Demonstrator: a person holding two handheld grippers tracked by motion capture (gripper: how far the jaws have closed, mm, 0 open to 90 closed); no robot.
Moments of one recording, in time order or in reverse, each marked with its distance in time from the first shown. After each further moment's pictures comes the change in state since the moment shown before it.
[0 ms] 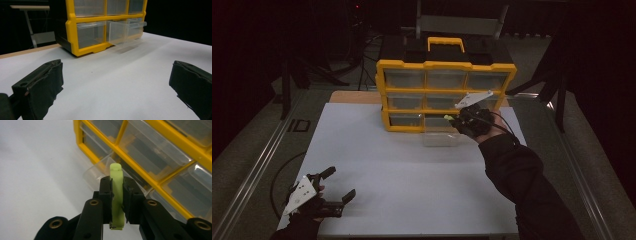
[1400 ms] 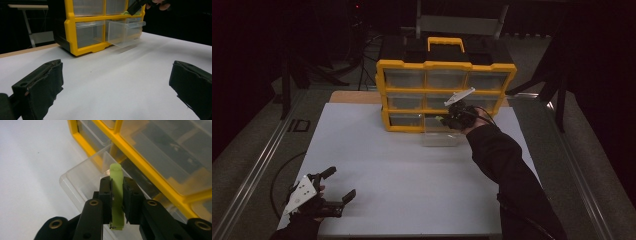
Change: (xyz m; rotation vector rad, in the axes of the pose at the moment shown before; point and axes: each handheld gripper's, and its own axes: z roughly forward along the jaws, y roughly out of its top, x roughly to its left) left arm 0.001 -0.001 0.001 0.003 -0.008 -0.004; right arm -0.032 -0.008 0.086 0.048 0.123 -0.008
